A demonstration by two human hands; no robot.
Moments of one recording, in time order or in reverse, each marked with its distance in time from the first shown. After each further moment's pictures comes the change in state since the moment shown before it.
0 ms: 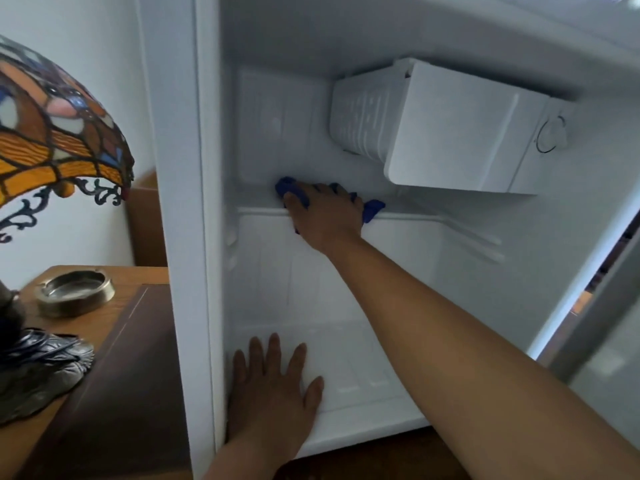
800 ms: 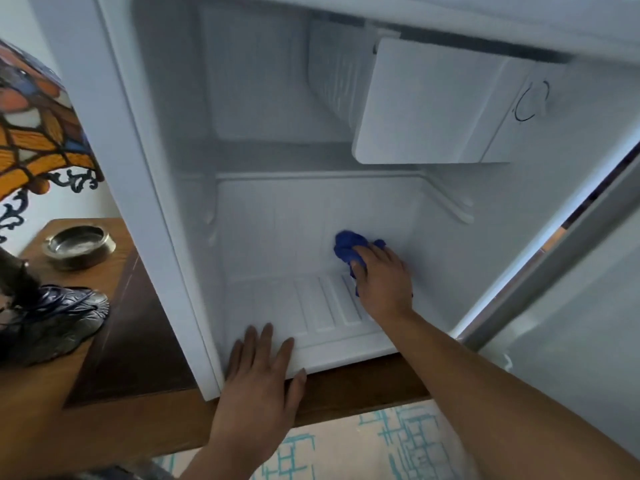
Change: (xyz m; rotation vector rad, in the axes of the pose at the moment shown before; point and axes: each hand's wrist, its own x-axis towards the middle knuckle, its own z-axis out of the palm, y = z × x) left_hand -0.086 -0.001 0.010 -0.018 0.134 0.101; right_hand -0.155 0.130 0.042 0.044 0.004 0.139
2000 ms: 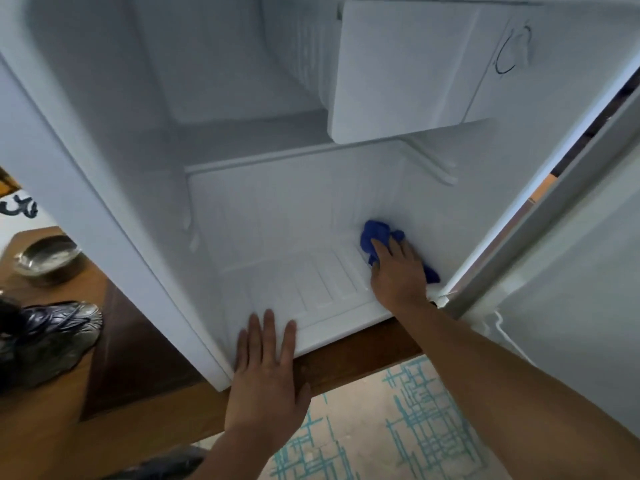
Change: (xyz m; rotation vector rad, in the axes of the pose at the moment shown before) left_hand -0.004 -0.009 0.009 0.100 -0.058 0.150; right_hand -0.039 0.035 0.002 -0.264 -0.182 0.215
